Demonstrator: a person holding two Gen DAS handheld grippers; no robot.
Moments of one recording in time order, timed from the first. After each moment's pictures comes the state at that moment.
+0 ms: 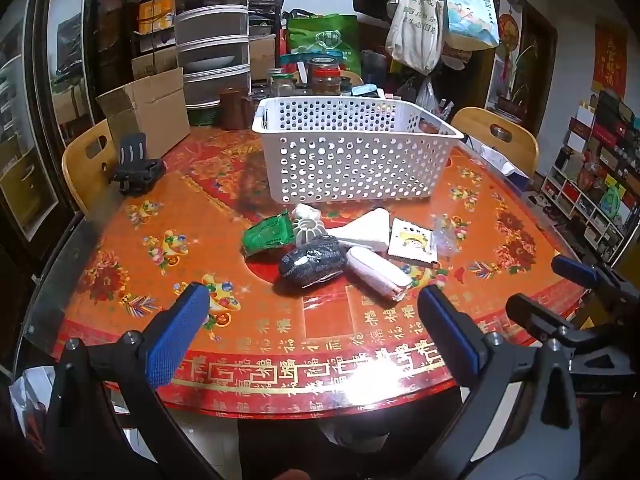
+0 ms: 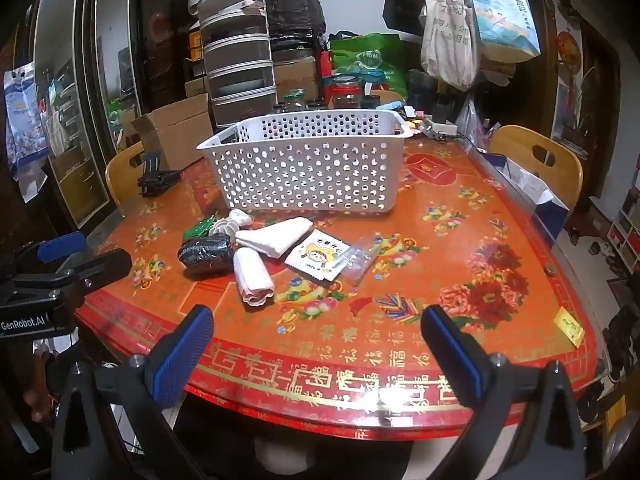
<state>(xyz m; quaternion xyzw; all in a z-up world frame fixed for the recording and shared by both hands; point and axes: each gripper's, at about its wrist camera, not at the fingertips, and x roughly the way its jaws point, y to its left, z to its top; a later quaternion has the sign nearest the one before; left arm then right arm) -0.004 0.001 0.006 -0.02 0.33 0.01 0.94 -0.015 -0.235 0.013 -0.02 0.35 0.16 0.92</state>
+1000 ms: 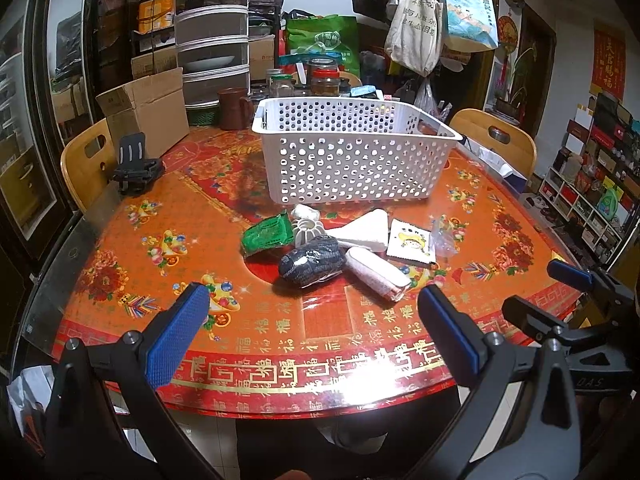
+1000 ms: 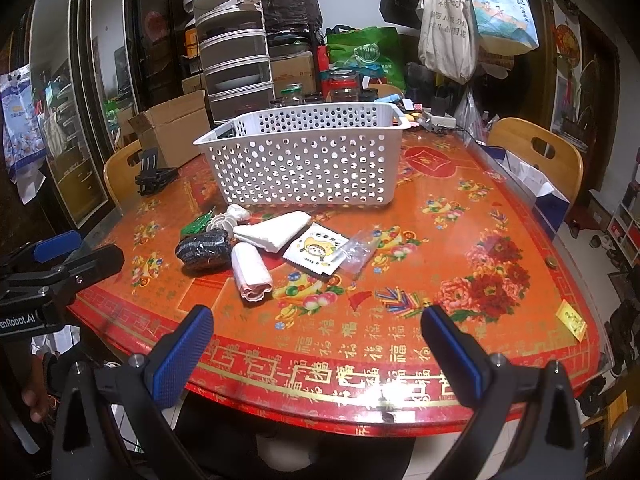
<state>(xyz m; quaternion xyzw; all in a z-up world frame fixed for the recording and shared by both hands) -0.006 0.003 0.007 -0.03 0.33 0.00 0.94 -0.014 -0.237 0.010 -0.01 0.36 0.16 0.92</state>
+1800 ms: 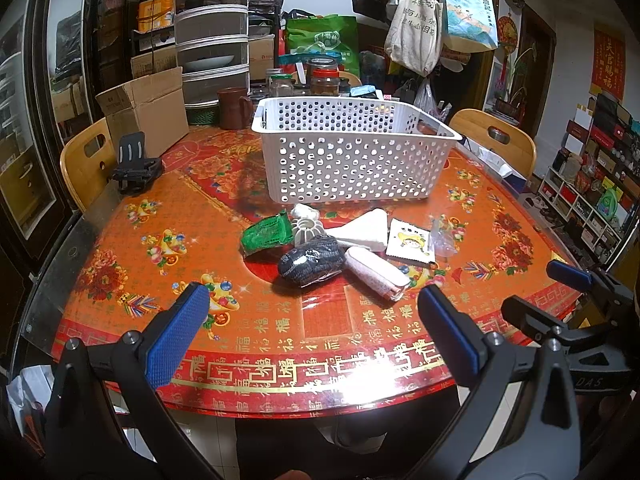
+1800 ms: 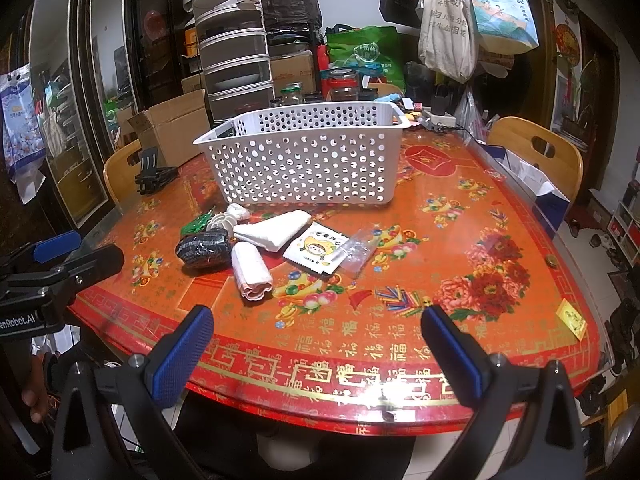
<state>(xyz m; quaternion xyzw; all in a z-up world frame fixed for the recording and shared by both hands) -0.006 0.002 0.007 -0.03 0.33 0.00 0.94 -0.013 -0.237 0.009 -0.01 0.36 0.16 0.92</state>
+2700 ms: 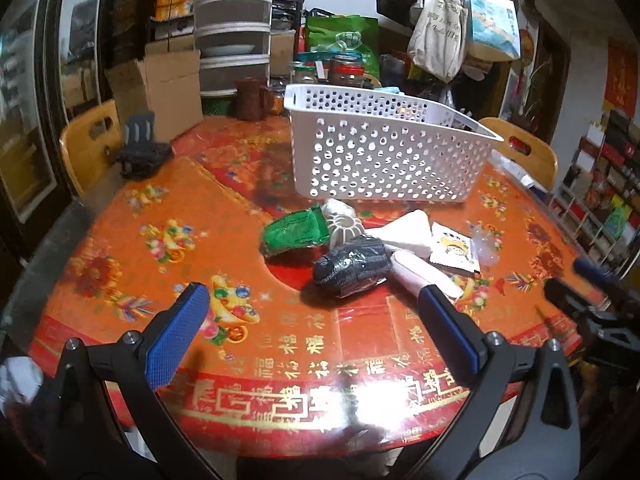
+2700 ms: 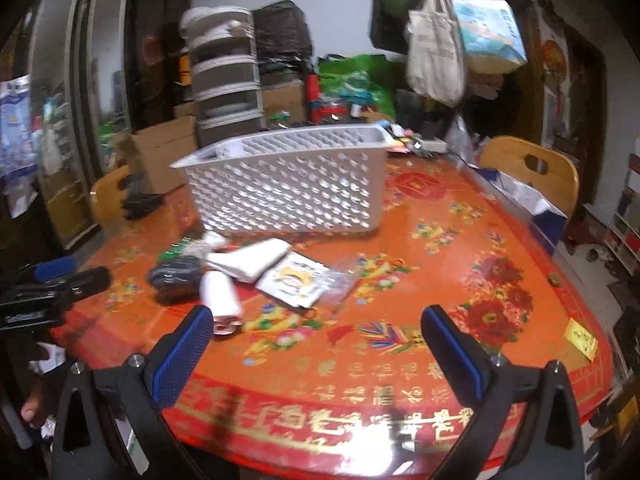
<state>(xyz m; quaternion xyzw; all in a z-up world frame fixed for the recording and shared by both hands) 0.032 0.045 -0.046 -0.07 0.32 0.01 0.94 0.011 -0.248 -0.016 0.00 0.31 0.14 0.94</state>
